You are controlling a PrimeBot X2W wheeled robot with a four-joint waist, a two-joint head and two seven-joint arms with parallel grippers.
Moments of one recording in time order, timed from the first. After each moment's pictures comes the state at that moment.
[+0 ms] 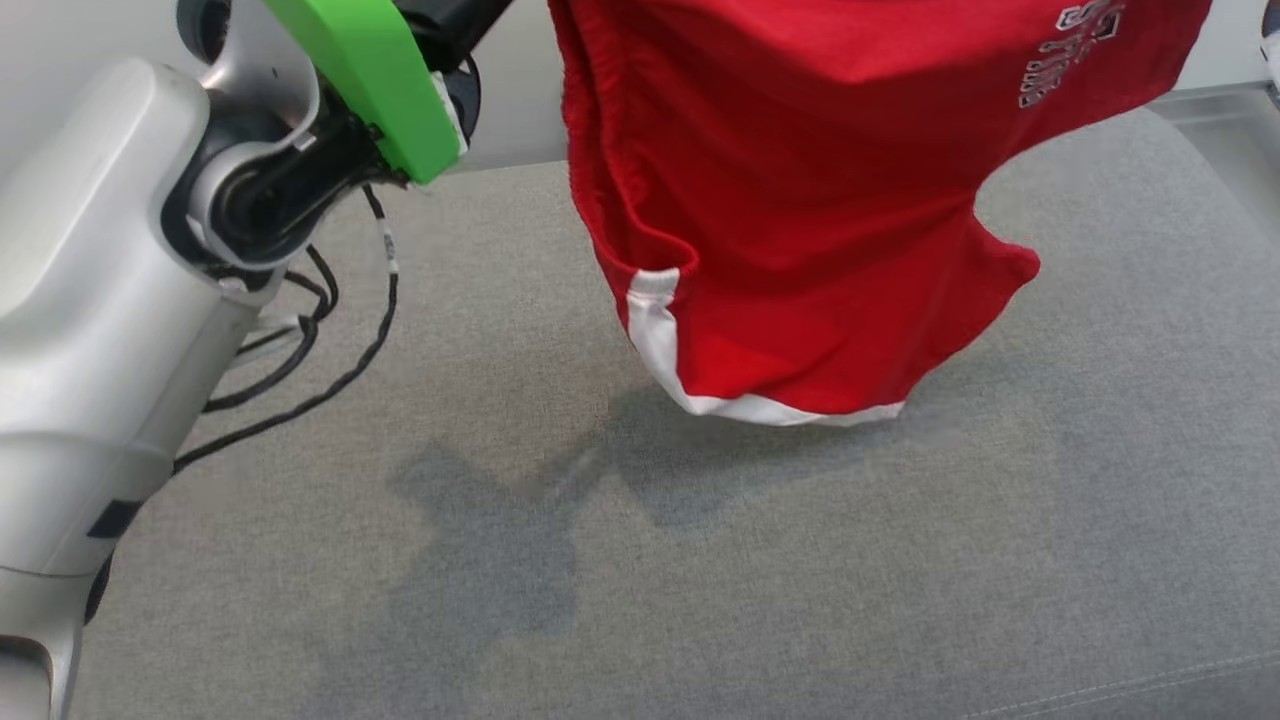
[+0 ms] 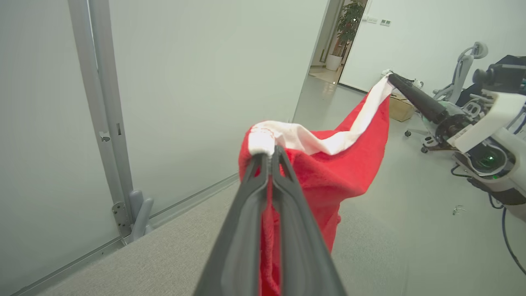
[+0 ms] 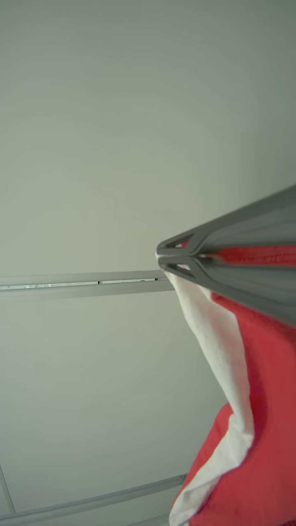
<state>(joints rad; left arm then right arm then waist) -1.16 0.42 -0.78 0.25 -1.30 -0.13 0.31 -1.02 -0.75 0.53 0.31 1.01 0.13 -0.07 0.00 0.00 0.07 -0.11</state>
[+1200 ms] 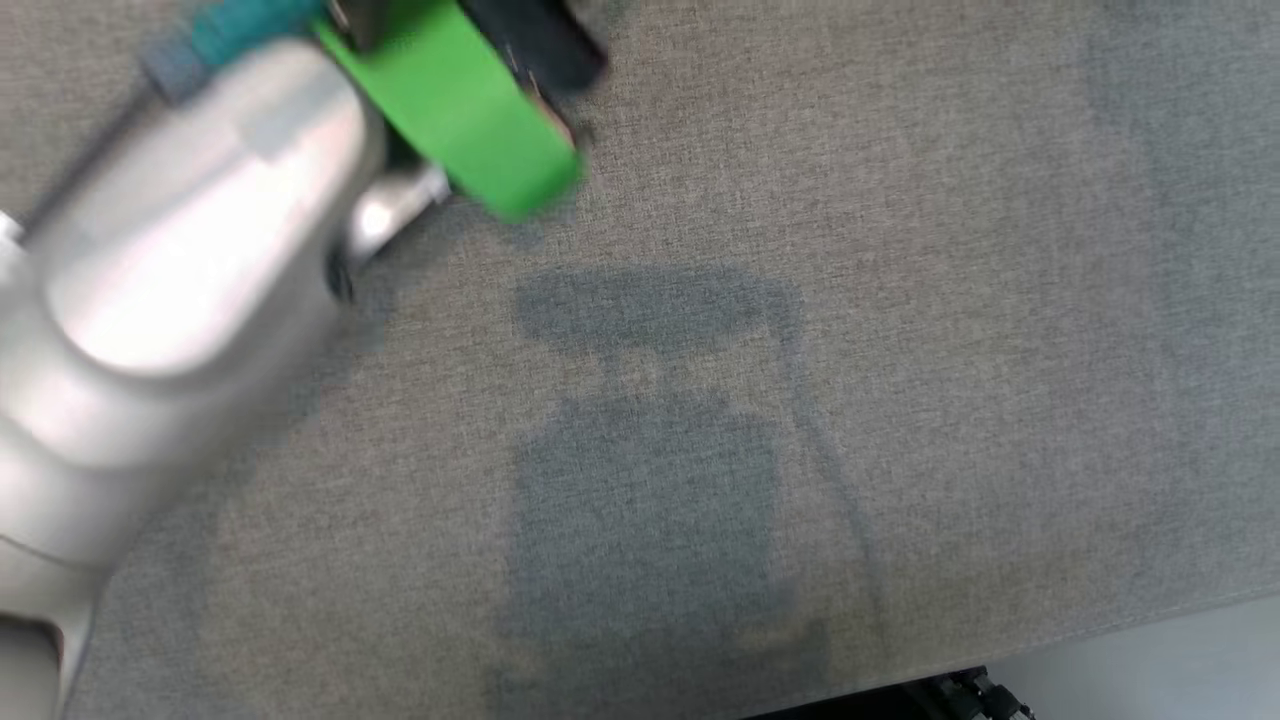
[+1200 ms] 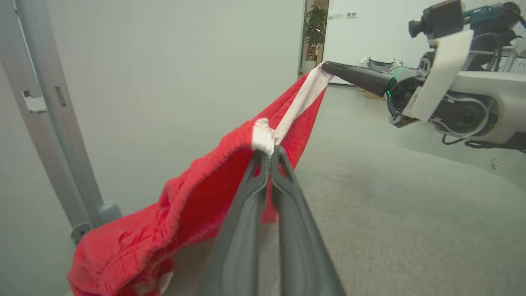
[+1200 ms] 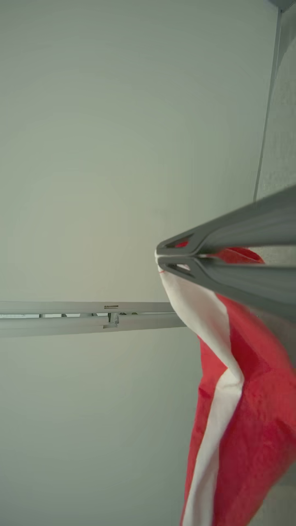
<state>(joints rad) -1.34 0.40 -0.97 0.20 -0.70 -0.13 -0.26 -1.01 -0.49 0.17 0.17 0.51 0.13 -0.26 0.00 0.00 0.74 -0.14</state>
